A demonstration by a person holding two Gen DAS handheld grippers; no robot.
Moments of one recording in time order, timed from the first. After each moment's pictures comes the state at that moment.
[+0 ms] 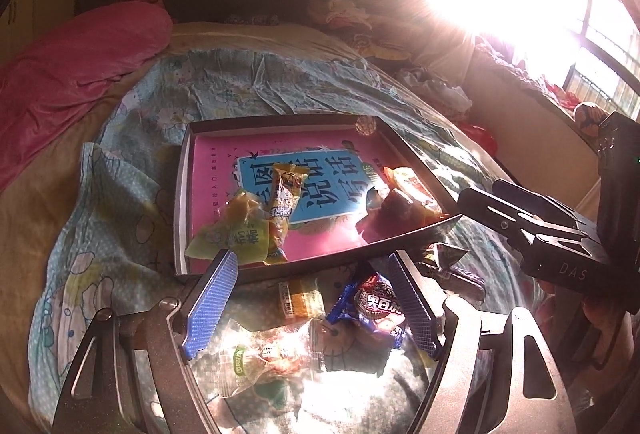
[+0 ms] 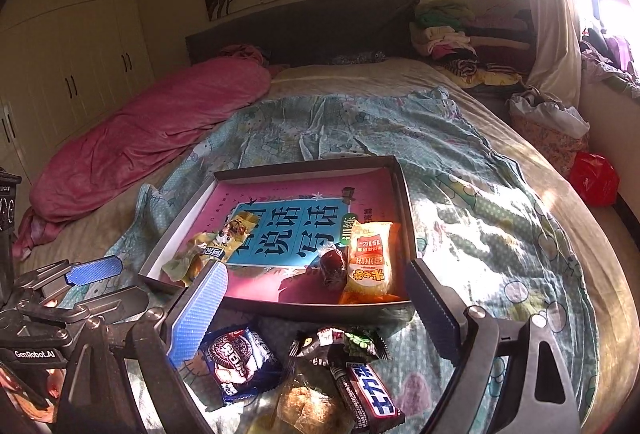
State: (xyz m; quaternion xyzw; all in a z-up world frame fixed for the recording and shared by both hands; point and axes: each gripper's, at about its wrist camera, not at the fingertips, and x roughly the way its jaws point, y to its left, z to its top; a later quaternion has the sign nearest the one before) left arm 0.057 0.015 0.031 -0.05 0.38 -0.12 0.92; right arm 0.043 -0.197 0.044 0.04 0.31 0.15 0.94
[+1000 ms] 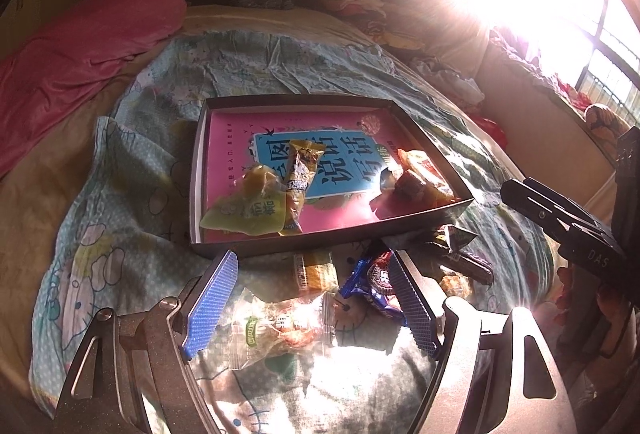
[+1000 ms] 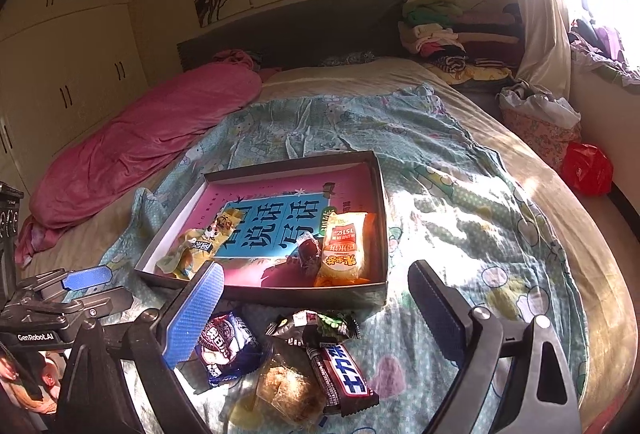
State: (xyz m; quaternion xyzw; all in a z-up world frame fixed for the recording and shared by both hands) left arm 0.047 0.026 0.025 -0.06 0.40 -0.10 0.91; right arm 0.029 -0.225 0.043 0.05 0.31 0.14 0.94
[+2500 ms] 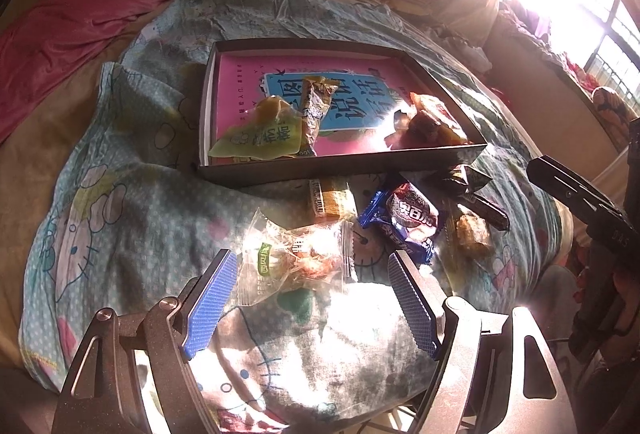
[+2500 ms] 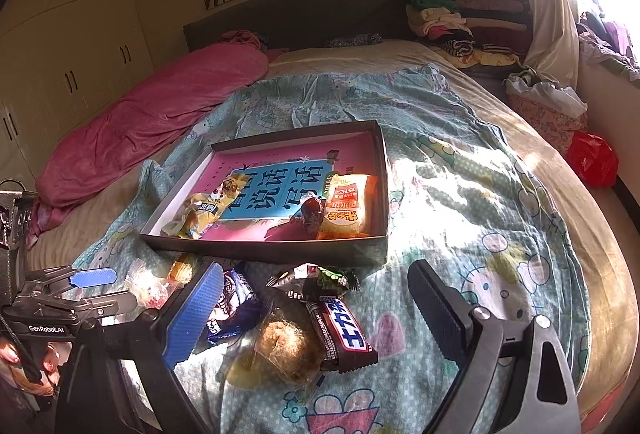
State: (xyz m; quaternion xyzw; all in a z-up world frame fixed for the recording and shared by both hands) left arm 0.028 0.032 -0.003 -0.05 0.47 -0.10 0.88; right arm 0.010 -0.227 0.027 0.04 0.34 0.16 0.92
